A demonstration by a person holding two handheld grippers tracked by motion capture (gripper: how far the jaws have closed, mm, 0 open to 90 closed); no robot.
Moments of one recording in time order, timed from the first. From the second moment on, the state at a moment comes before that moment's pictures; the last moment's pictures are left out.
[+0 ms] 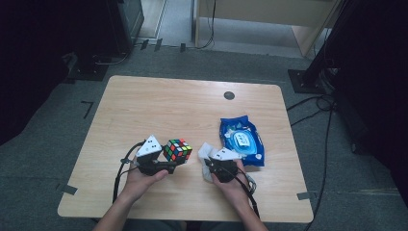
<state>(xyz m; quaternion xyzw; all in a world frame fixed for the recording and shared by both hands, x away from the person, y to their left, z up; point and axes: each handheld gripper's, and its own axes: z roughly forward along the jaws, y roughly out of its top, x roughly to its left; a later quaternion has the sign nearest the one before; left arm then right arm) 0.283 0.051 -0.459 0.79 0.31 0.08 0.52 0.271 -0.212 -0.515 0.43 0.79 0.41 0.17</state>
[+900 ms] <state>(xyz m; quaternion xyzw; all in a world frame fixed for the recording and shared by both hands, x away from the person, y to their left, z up) 0.268 0.020 -0.470 0.83 0.26 0.09 0.50 0.248 -0.199 -0.446 0.37 0.72 0.57 0.13</state>
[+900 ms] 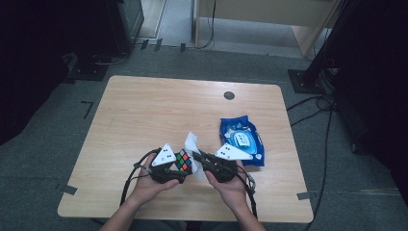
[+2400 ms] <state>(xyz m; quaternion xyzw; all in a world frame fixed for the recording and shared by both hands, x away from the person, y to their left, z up) 0.262 0.012 -0.468 0.82 0.28 0.10 0.49 0.241 -0.192 -0.441 0.38 0.72 0.57 0.14</state>
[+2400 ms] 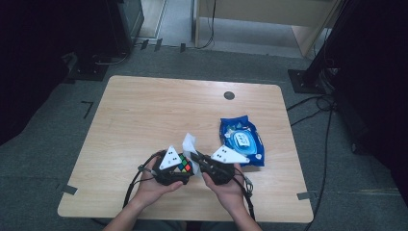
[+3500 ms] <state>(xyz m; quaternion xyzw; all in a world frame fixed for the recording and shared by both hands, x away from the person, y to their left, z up) 0.257 0.007 -0.461 0.81 0.24 0.11 0.52 0.239 -0.208 -0.427 0.38 0.69 0.60 0.11</state>
